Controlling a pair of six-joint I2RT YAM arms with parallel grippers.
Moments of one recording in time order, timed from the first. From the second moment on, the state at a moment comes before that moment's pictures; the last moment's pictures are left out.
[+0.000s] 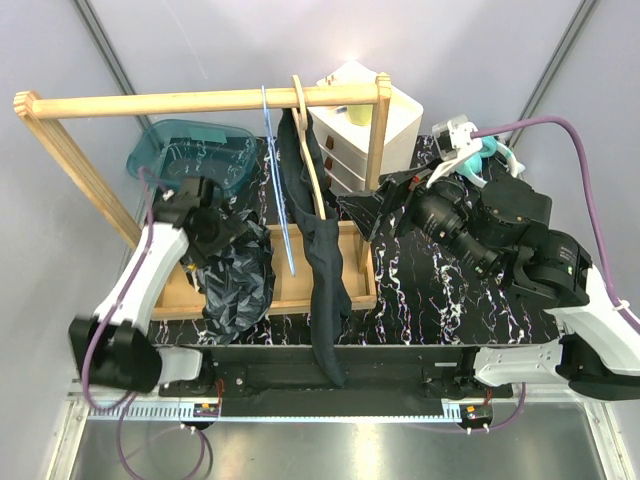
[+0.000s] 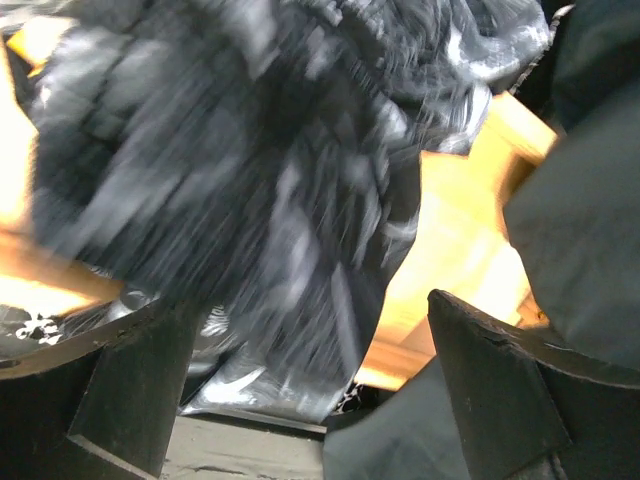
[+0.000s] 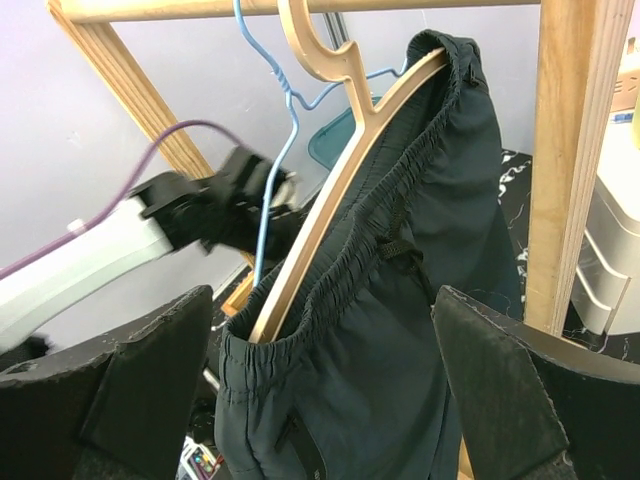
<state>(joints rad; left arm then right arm) -0.14 1.24 1.13 -0.98 -0.03 -0.80 1.17 1.14 1.79 -0.63 0.43 0.34</state>
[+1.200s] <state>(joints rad) -0.15 1.59 1.23 -0.84 -0.12 -0.79 1.18 1.12 1.79 -0.70 0.58 0.28</state>
